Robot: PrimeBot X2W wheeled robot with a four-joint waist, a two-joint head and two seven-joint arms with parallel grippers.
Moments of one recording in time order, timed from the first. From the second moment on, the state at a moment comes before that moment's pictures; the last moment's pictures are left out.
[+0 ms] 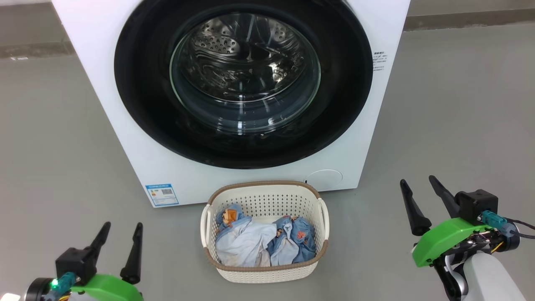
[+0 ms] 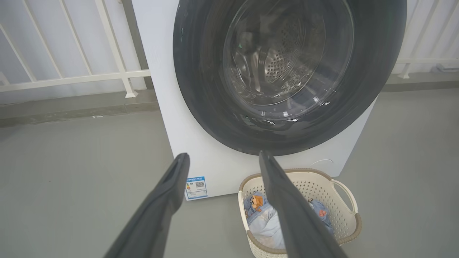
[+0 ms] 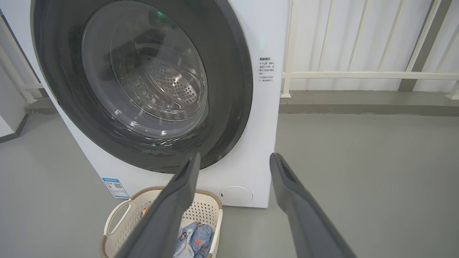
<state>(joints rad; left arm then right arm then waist) -0.15 0.17 -0.09 0.41 -0.24 -0.10 -0.25 -0.31 -0.15 -0.01 0.49 0.19 0.13 -0.19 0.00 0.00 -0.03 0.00</state>
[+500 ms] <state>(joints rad) -0.15 0.15 -0.05 0.43 -0.23 -0.10 -0.25 -0.31 -0.13 -0.04 0.49 0.18 0.13 -0.19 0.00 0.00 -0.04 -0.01</state>
